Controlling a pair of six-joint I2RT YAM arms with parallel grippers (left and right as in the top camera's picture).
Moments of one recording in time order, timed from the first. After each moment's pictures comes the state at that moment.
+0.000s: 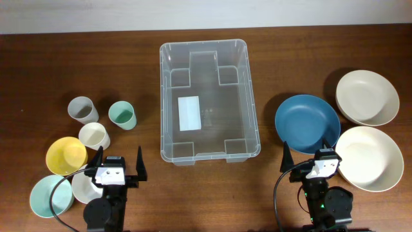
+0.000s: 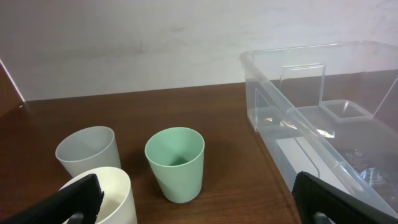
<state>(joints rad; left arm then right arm) 0.02 0.02 0.02 -0.08 0.03 0.07 0.07 0.01 0.01 -0.07 0.02 0.00</state>
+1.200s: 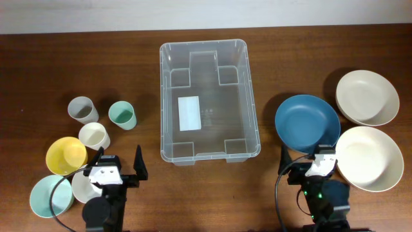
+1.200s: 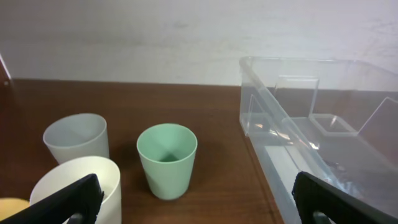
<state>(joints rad) 0.02 0.05 0.05 -0.11 0.03 -0.06 0.07 0.18 0.09 -0.21 0.01 0.13</state>
